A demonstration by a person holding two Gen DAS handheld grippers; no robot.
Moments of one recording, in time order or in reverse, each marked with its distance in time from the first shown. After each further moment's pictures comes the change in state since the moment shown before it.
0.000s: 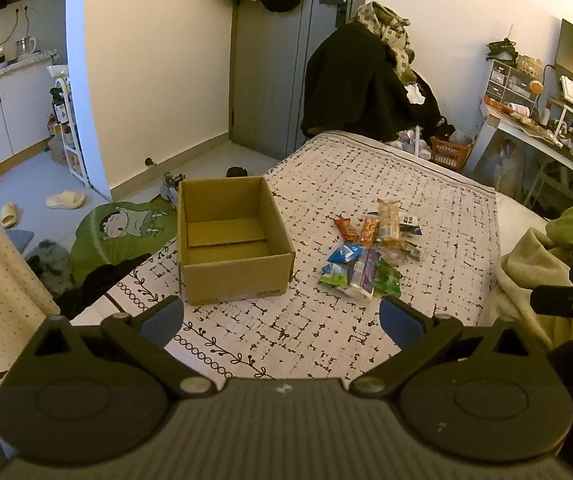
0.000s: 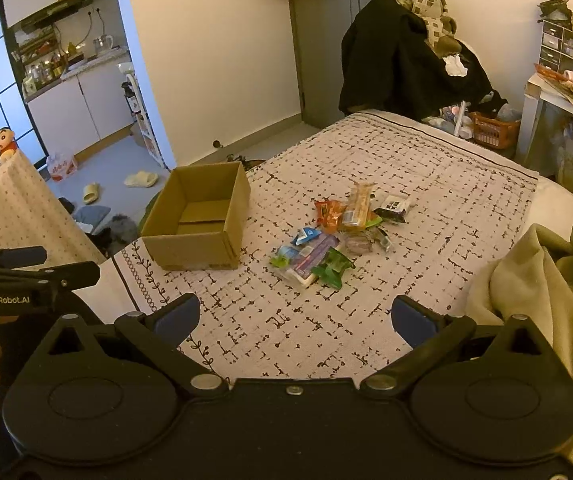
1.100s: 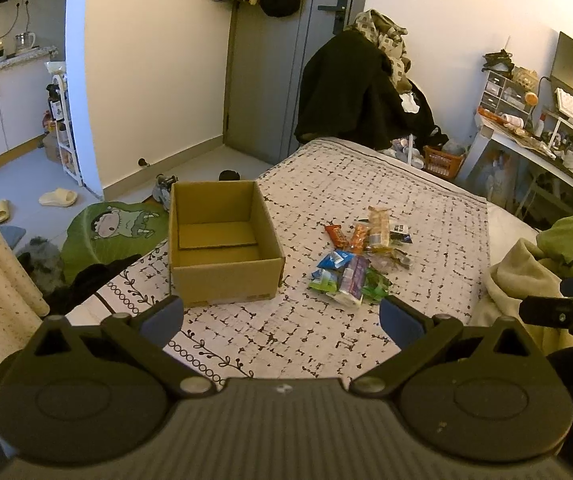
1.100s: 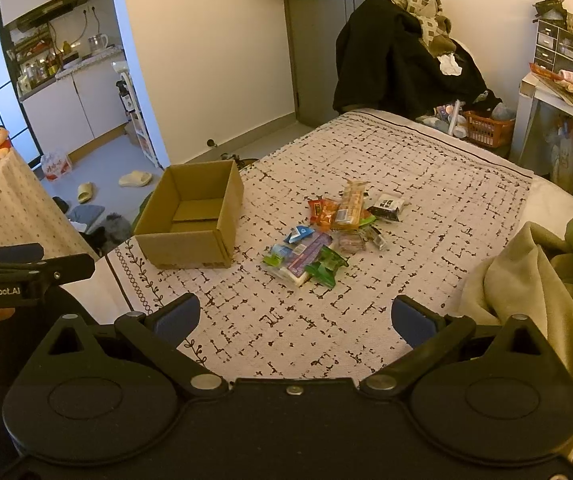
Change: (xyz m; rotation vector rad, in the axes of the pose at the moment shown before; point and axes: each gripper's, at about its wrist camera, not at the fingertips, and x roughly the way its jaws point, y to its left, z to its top) left arm -0.001 -0.002 -0.001 -0.028 -0.016 -0.030; right arm 0.002 -0.002 -0.003 0.000 0.000 -0.019
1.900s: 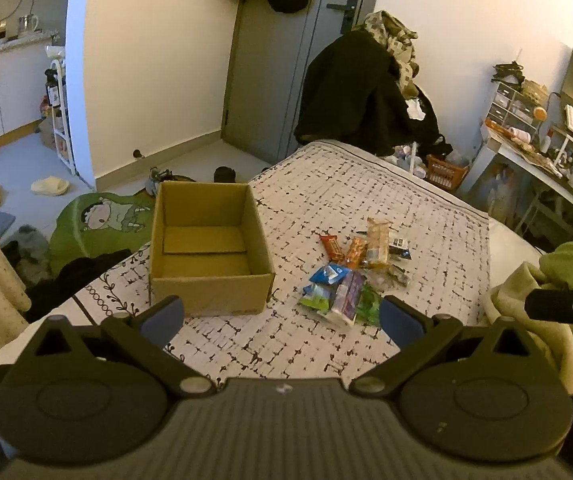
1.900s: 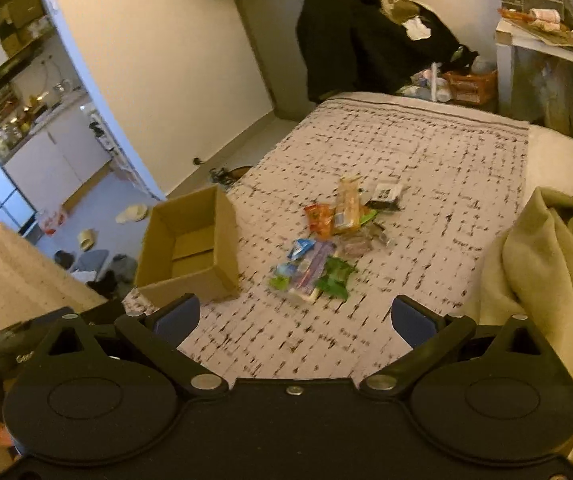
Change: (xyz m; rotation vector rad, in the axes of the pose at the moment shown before) left arm 0.039 -0.005 0.019 -0.063 0.010 -0.016; right arm 0.030 -0.021 0.036 0.228 0.021 0.015
